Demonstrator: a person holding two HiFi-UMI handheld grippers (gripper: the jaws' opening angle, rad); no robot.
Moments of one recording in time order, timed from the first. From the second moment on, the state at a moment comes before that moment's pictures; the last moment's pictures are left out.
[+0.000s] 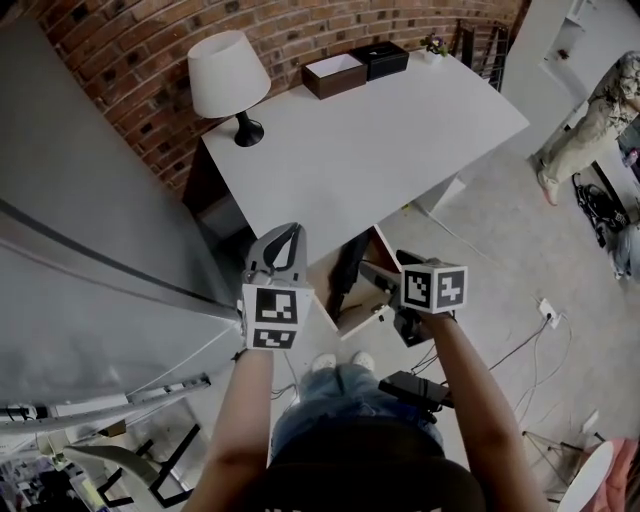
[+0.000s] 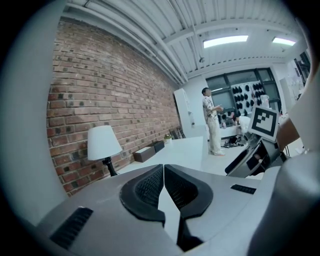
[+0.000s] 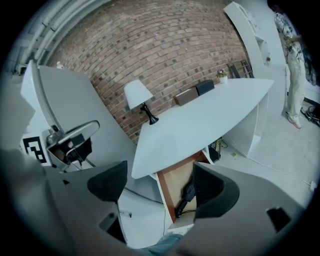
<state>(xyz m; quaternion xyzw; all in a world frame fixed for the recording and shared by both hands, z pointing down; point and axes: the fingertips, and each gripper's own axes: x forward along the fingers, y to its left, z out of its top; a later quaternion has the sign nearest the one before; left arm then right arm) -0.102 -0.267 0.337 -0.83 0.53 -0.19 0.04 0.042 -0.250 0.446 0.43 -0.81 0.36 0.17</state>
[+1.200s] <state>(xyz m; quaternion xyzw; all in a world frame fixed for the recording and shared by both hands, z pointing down) -0.112 -0.242 0.227 -0.82 0.55 -0.10 0.13 0.112 -0.193 0.196 0.57 -0.81 -0.09 0.07</state>
